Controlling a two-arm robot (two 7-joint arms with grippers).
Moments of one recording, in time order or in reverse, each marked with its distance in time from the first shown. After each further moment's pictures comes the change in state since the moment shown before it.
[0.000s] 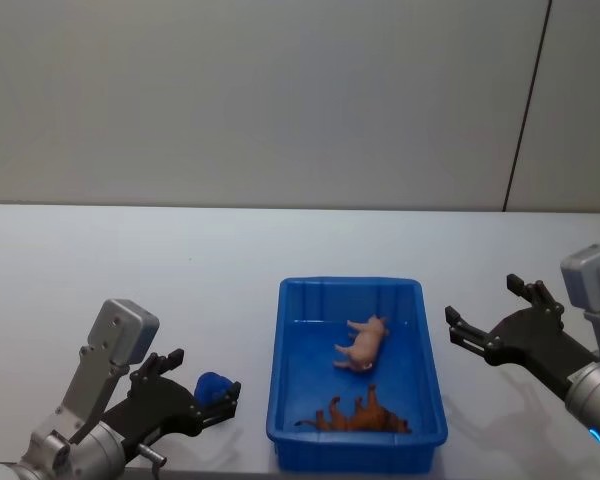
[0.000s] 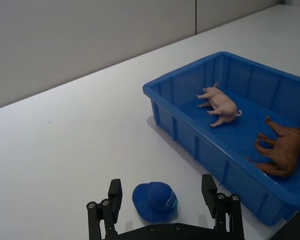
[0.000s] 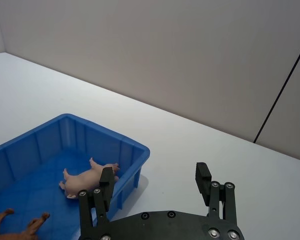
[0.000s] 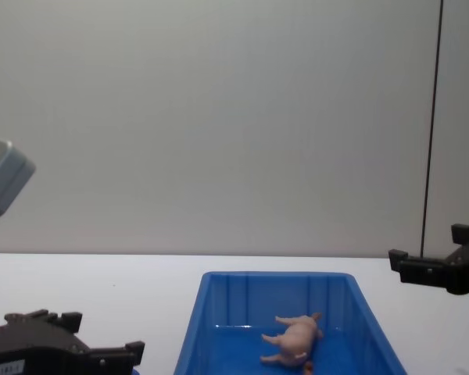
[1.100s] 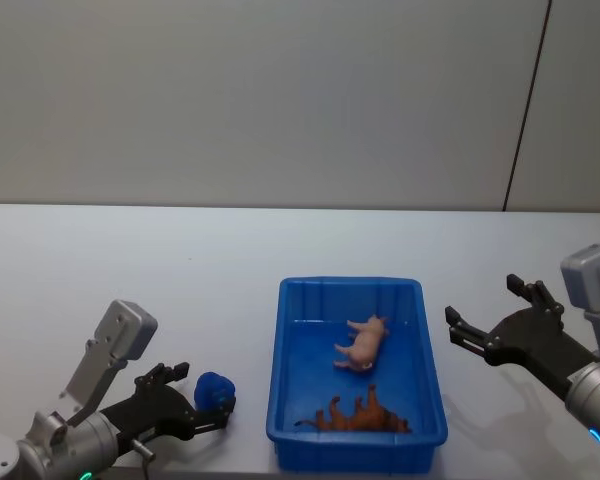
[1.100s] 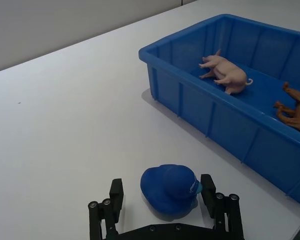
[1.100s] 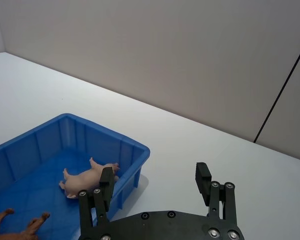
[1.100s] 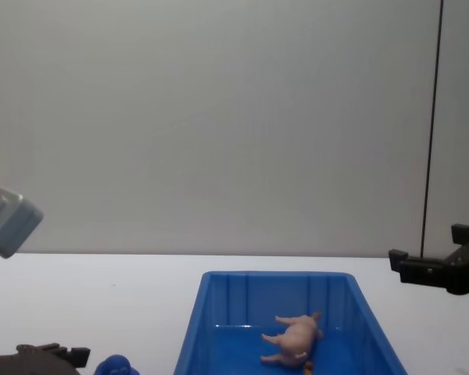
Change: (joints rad) left arm -0.152 -0.063 -0.005 0.293 0.067 -0.031 -0.261; right arm 0.000 0.000 0.000 0.000 0.000 0.000 0.000
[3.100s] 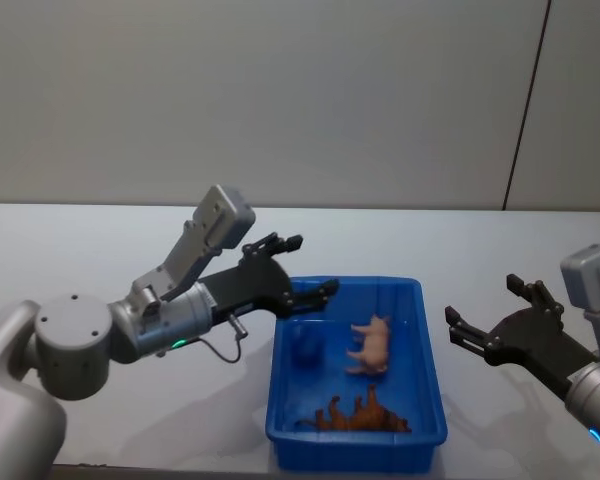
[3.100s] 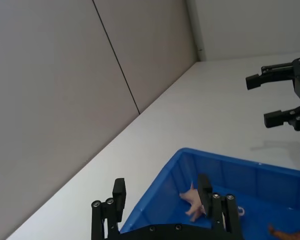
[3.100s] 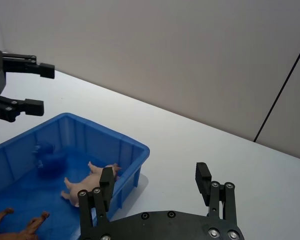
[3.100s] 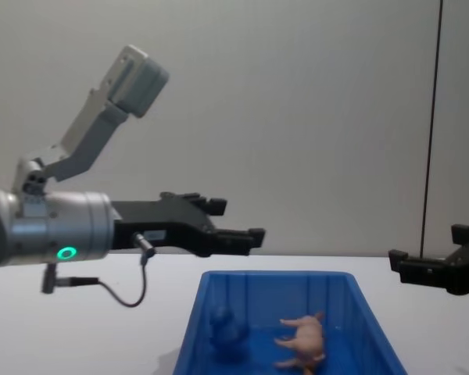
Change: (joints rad) left arm -0.353 -0.211 0.057 0.231 0.177 -0.240 -0.237; right arm 0.000 0.000 0.000 0.000 0.000 0.000 0.000
